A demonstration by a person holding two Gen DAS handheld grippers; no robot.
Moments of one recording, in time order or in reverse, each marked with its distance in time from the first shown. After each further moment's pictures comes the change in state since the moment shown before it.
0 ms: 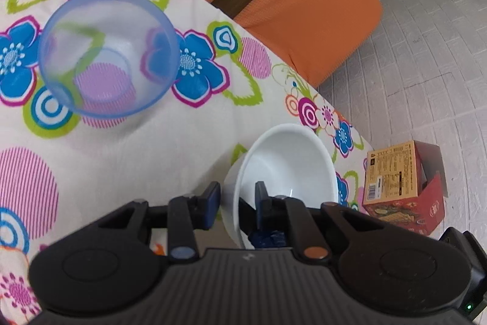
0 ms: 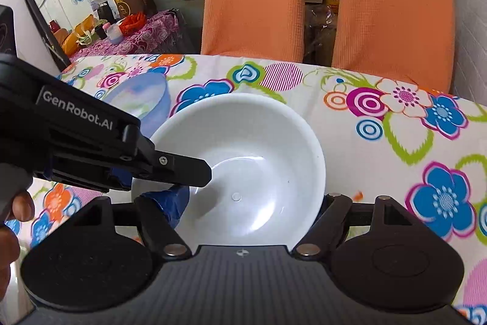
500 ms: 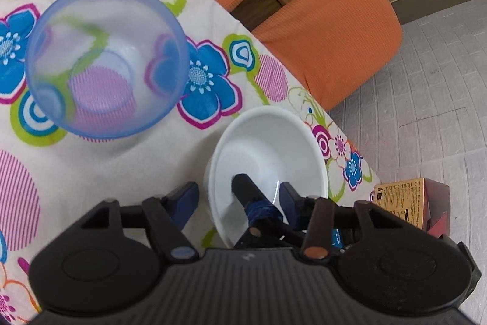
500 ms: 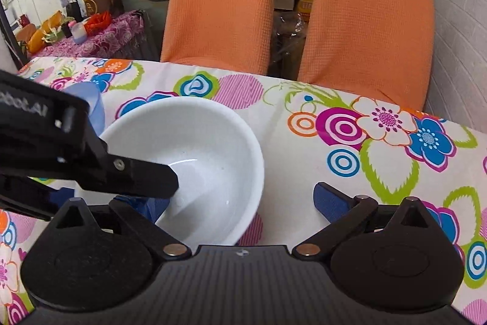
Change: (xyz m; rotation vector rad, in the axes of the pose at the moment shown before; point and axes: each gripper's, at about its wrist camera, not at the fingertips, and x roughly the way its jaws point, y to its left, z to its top) left arm 0.026 0.007 0.020 -0.107 -0.055 0.026; right arm 0.047 -0.017 0.020 -0.023 -0.048 -0.128
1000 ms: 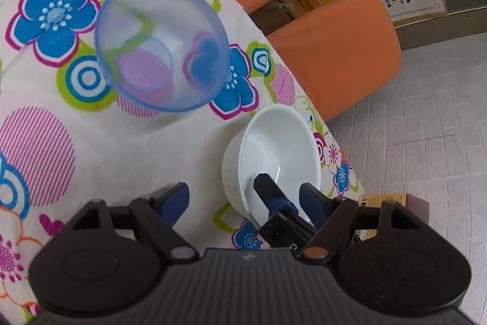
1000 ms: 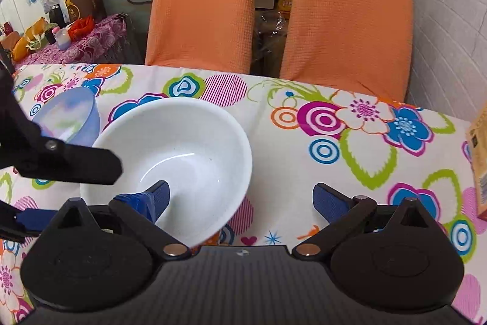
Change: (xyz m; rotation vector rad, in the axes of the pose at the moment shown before) left arm -0.030 0.018 -0.014 -0.119 -0.039 -0.028; right arm -0.005 0.003 -0.002 0.049 0.022 -0.083
